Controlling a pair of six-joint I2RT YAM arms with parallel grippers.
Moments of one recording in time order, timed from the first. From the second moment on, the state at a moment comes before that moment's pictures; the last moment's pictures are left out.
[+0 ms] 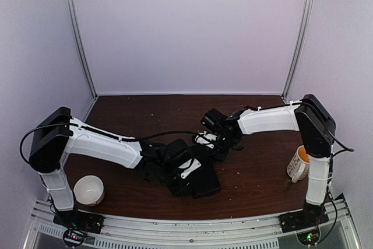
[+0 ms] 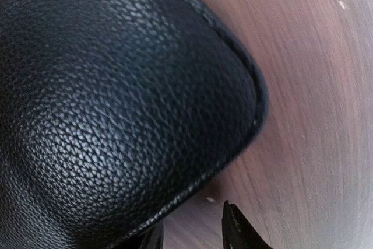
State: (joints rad) left arm -1.14 1.84 1.11 -0.38 0.14 -0.18; right arm 0.80 1.98 1.35 -0.62 0.09 -0.32
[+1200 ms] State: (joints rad) left arm -1.19 1.89 1.25 -0.48 0.03 -0.15; right arm 0.72 1.17 0.88 -0.60 -0.11 -0.38
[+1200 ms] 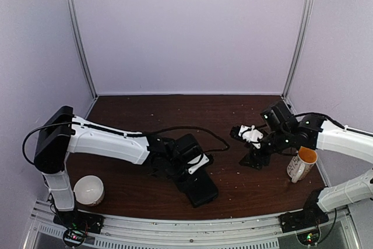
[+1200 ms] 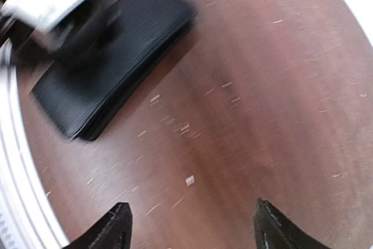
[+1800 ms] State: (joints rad) left arm -0.99 2.07 1.42 -0.32 0.32 -0.28; right arm 0.90 1.25 0.80 -0.66 -0.23 -0.47
